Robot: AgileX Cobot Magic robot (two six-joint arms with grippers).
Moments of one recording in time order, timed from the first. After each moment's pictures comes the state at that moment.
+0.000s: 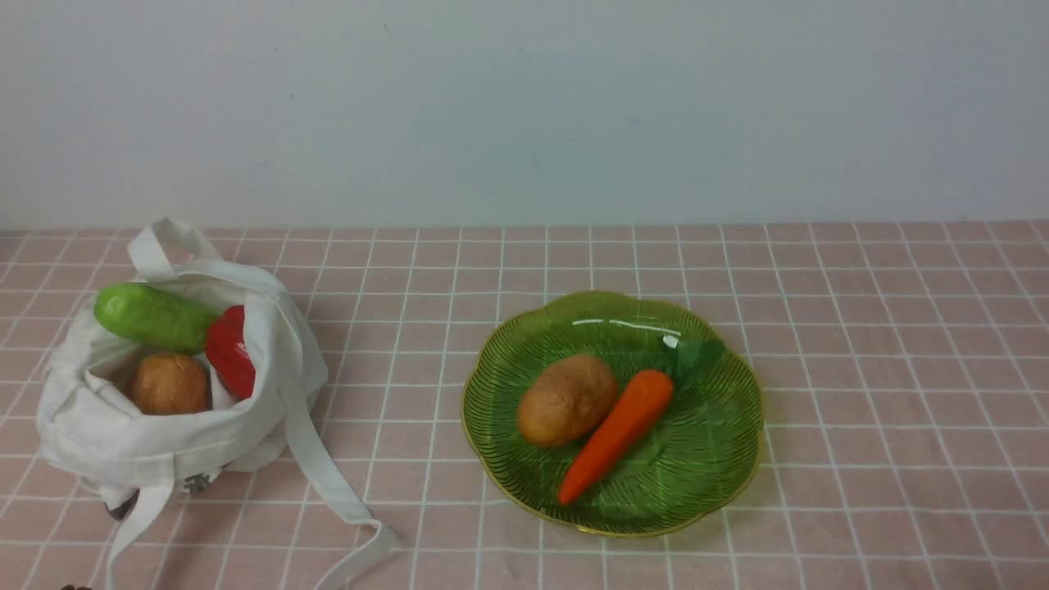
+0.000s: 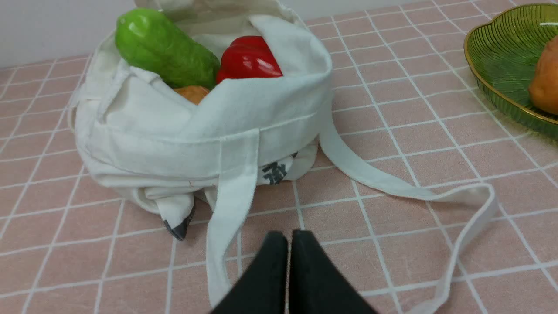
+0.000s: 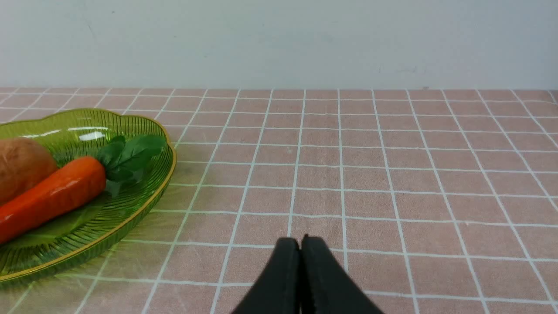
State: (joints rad) right arm 0.03 -0.01 0.02 0.05 0.38 -0.01; left arm -0.10 -0.01 0.03 -0.05 0.38 0.10
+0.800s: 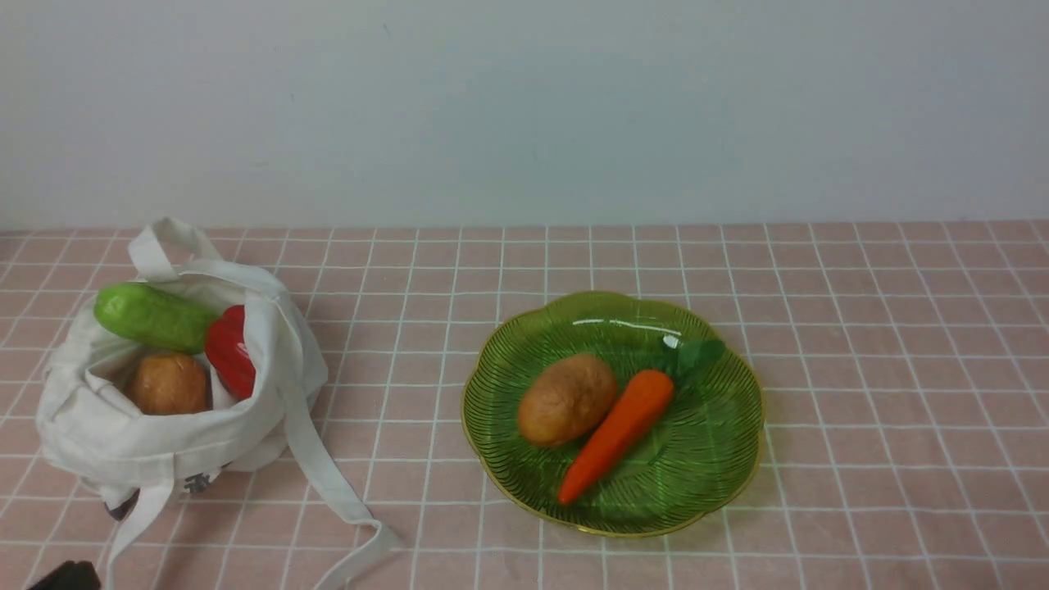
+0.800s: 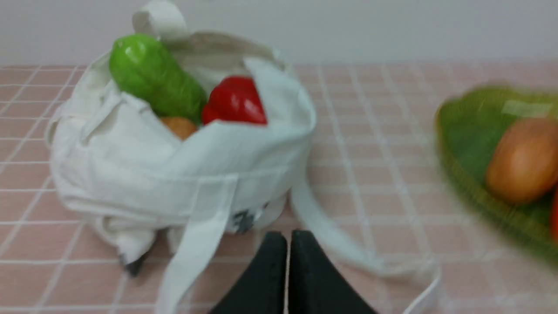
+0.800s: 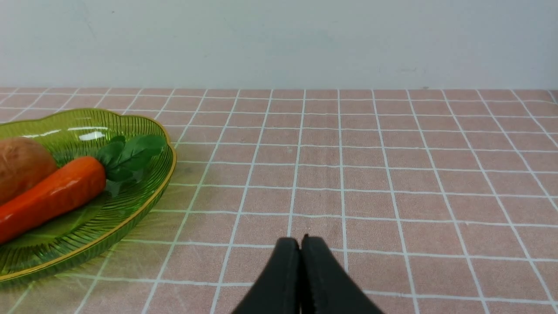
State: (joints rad) right arm 0.03 -0.01 0.02 0.05 0.38 -0.01; left arm -0.10 -0.01 0.03 -0.23 0.22 -0.01
